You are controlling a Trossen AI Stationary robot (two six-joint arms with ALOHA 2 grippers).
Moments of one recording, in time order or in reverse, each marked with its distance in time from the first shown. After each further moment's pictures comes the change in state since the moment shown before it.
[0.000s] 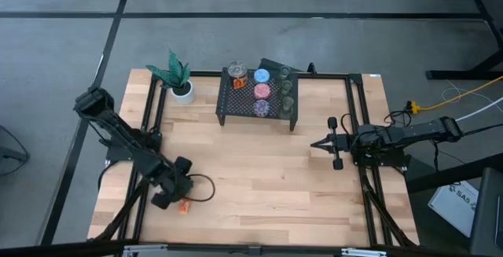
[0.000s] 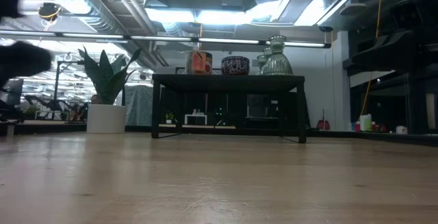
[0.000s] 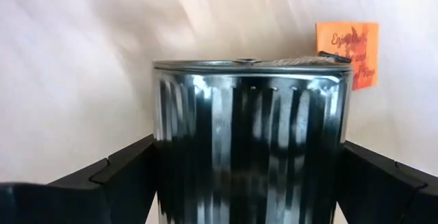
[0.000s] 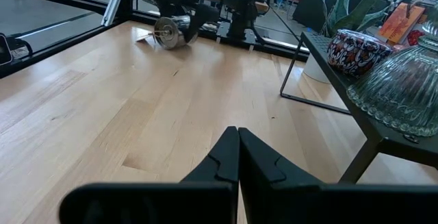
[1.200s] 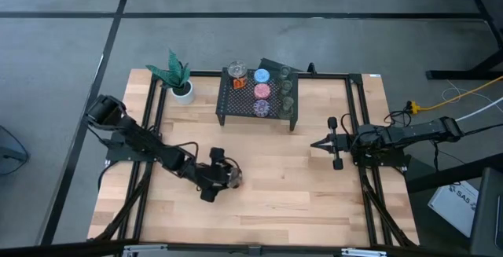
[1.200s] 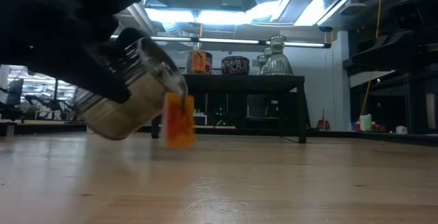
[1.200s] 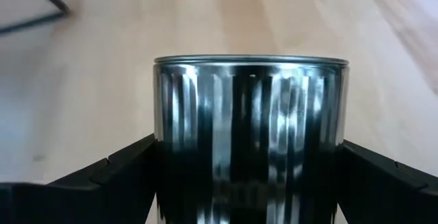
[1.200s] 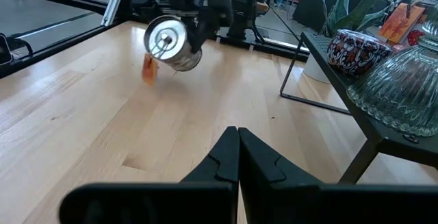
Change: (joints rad) left arm 0.247 0.190 -0.001 0.756 -0.383 0.253; right arm 0.000 0.000 0.000 0.000 0.000 0.000
